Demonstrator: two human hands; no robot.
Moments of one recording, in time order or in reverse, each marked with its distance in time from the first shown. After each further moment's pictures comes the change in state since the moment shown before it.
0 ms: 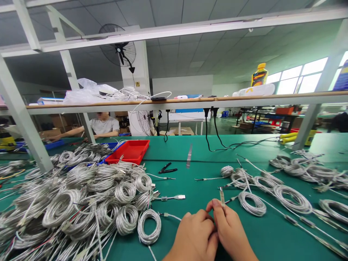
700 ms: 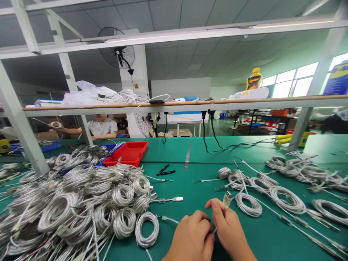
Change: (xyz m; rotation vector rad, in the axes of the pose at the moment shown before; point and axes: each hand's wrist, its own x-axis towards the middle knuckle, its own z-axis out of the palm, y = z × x) left_hand -0.002 -0.001 0.003 -0.078 0.058 -0.015; right_hand 0.006 0.008 -0.004 -0.025 0.036 -0.053
